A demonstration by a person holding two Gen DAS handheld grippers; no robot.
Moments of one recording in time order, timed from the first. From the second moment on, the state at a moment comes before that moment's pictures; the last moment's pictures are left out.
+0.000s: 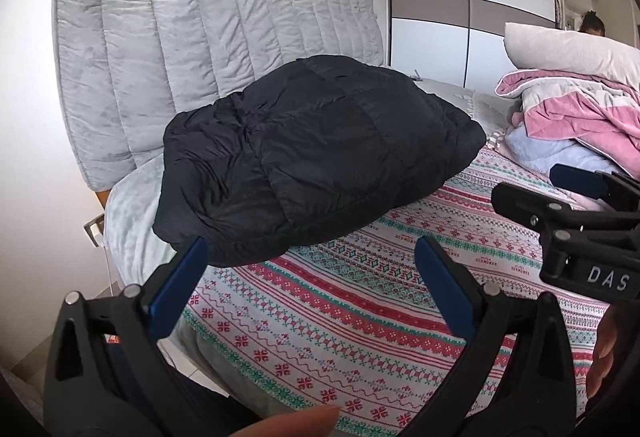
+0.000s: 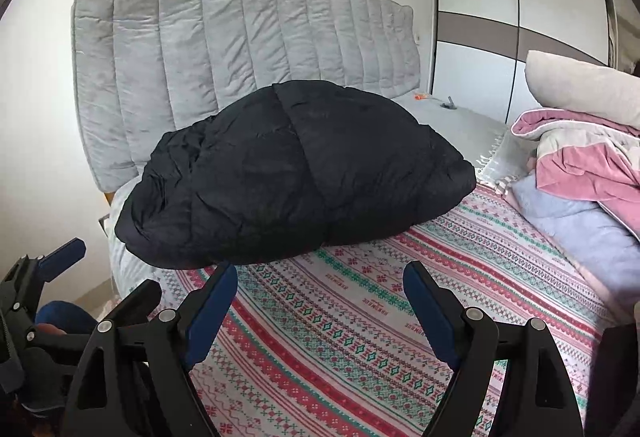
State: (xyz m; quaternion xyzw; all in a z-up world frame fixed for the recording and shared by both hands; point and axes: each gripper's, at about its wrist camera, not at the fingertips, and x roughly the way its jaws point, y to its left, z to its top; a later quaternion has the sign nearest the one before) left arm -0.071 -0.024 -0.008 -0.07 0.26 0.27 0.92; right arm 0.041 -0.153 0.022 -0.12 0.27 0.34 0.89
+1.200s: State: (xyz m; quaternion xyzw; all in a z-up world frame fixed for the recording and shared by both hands) left arm -0.067 -0.017 -0.014 -0.08 0.27 0.26 0.92; right arm 0.043 -0.147 0.012 -0.13 0.27 0.34 0.89
